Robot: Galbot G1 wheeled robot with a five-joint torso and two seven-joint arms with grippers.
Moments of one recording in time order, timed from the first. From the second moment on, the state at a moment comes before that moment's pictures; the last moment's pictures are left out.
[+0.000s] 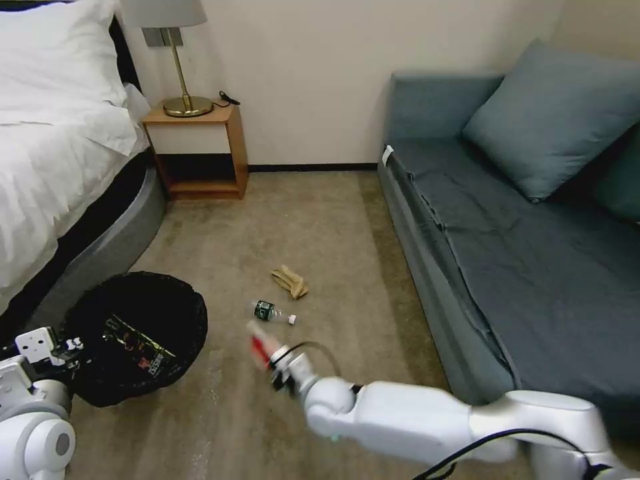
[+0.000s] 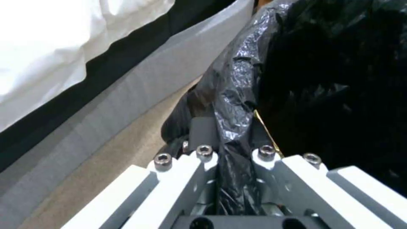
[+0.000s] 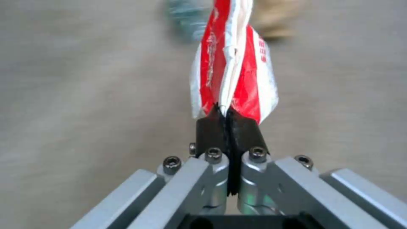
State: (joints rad) left arm 1.50 -1.34 -1.04 -2.17 -0.47 0.63 -0.26; right arm -0.39 1.15 -0.99 1.43 1.00 -0.24 0.57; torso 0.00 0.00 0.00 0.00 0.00
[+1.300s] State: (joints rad) left arm 1.51 -1.37 -0.92 -2.22 -0.42 0.63 -0.26; right arm -0.22 1.38 -1.07 1.76 1.17 -0.16 0.63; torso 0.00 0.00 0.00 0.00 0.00
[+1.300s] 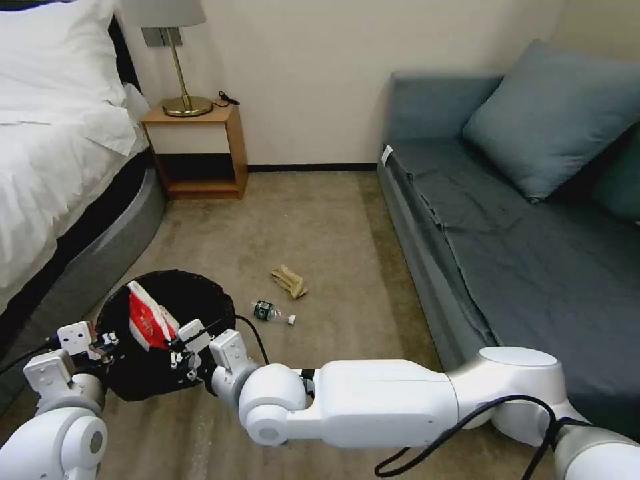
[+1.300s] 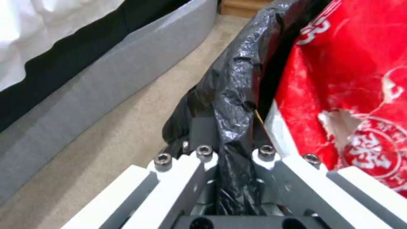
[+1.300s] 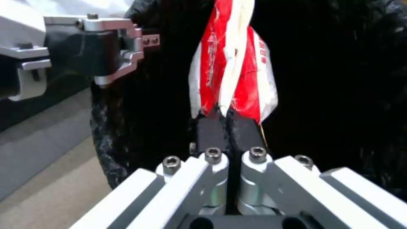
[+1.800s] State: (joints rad) left arm 1.50 -1.37 -0.93 -2.19 -0.41 0.63 -0.26; right arm -0.25 1.34 -0.99 1.82 1.14 -0.18 0.62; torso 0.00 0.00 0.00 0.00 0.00
